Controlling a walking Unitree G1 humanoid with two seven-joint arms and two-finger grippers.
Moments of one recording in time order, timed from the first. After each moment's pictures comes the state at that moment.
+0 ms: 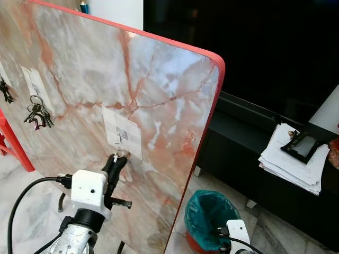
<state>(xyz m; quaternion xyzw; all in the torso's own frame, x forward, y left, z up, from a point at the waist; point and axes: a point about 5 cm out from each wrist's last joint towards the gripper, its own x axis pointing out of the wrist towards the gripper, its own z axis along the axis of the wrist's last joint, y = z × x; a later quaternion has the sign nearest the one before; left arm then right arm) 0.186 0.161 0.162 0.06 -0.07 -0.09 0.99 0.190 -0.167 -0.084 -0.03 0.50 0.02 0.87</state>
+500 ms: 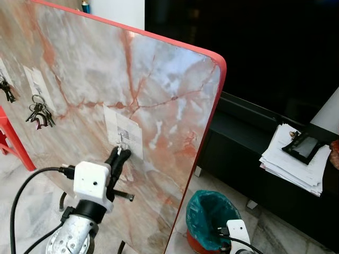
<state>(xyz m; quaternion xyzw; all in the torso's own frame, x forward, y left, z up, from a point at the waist) 0.197 0.159 0.178 0.08 -0.11 -0.10 0.99 0.190 -0.167 -0.084 -0.03 0.50 0.02 0.87</state>
